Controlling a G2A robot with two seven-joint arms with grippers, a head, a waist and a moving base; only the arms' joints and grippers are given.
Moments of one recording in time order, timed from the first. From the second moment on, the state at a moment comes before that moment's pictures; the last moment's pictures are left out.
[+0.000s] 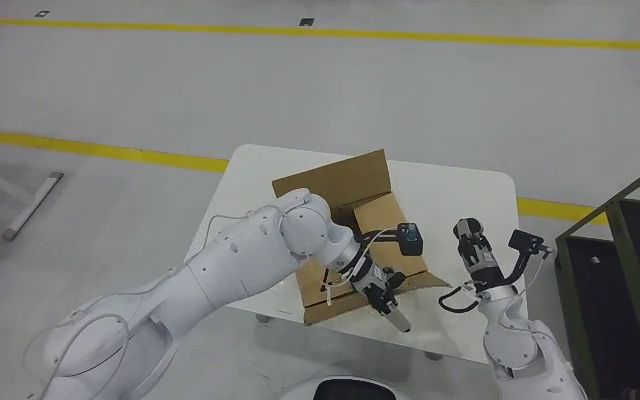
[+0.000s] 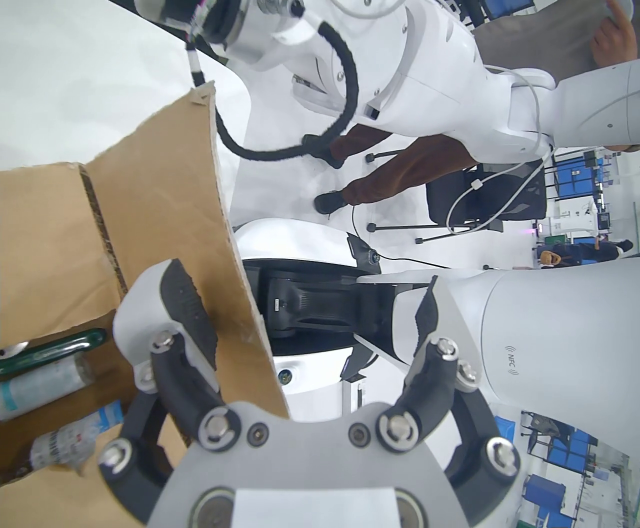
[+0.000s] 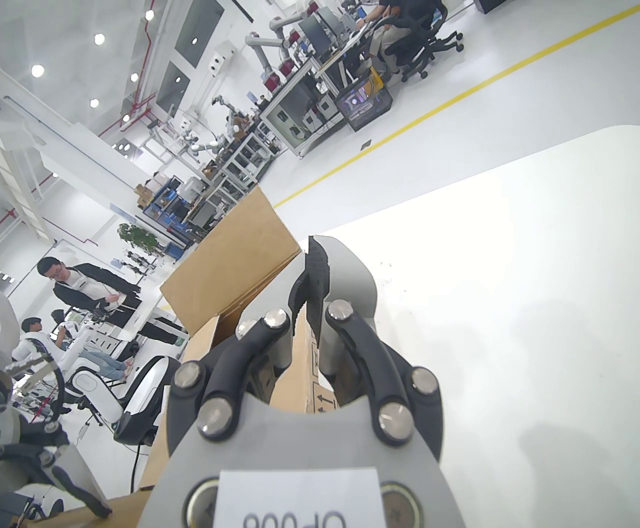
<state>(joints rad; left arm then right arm) 0.25 -1.38 -0.23 -1.16 -0.25 -0.68 -1.14 -1.52 -1.24 1.59 -1.68 -0.60 -0.20 -0.02</state>
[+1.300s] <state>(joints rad) 0.31 -1.39 -0.17 -1.12 -0.14 -0.57 -1.25 -1.50 -1.25 1.49 -1.49 -0.67 -0.24 0.04</state>
